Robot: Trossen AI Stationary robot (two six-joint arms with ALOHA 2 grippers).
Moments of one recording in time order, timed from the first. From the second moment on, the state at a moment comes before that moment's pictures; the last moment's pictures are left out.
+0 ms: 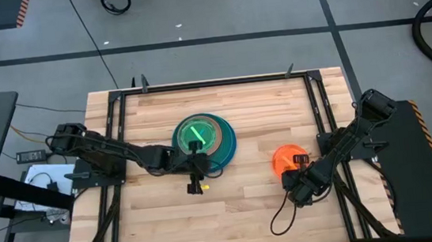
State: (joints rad) left arm -0.23 1.58 0.98 -0.25 -0.26 0.05; right arm 0.72 1.56 0.75 -0.79 0.15 0.84
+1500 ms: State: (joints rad) left arm -0.27 1.82 1.04 0.11 -0.21 0.09; right arm 0.71 1.57 0.85 -0.47 0.21 0.32
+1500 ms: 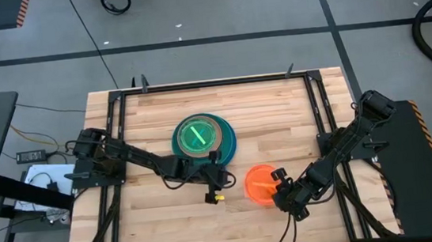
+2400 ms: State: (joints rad) left arm -0.27 1.94 1.04 0.27 -0.16 -0.02; right arm 0.53 1.57 0.71 -0.26 0.25 0.21
